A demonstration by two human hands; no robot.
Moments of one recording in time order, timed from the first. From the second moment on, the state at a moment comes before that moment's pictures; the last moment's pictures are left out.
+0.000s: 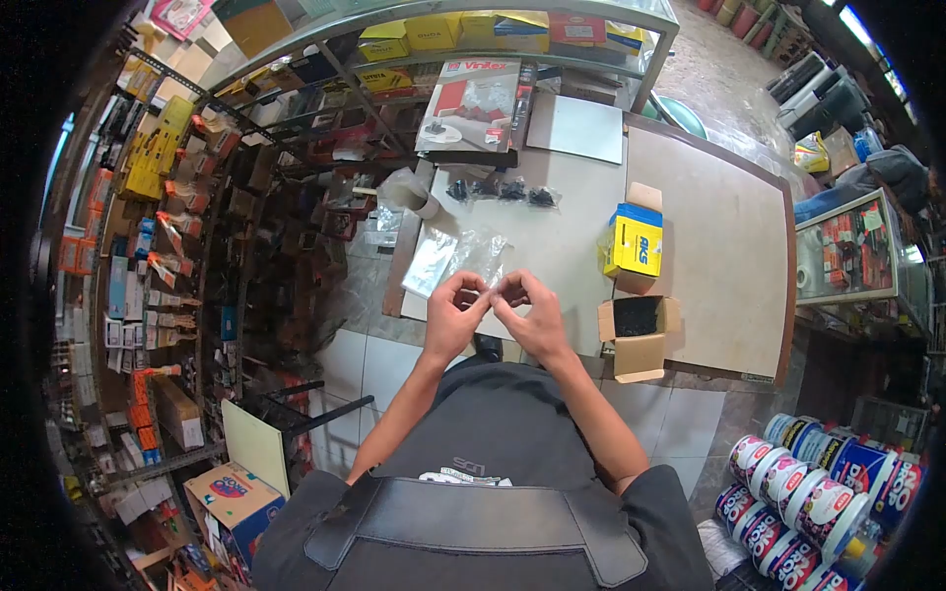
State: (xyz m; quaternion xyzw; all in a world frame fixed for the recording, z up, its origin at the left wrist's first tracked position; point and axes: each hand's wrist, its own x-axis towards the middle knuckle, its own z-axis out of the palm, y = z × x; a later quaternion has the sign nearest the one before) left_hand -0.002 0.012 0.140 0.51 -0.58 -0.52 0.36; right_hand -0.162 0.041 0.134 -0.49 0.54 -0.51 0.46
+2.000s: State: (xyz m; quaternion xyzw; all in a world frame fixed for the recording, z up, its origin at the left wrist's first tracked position) left_hand 0.013 0.007 0.159 0.40 -0.14 -0.83 0.36; right_hand -0.168 0.036 0.132 -0.01 0.22 -0.50 0.84
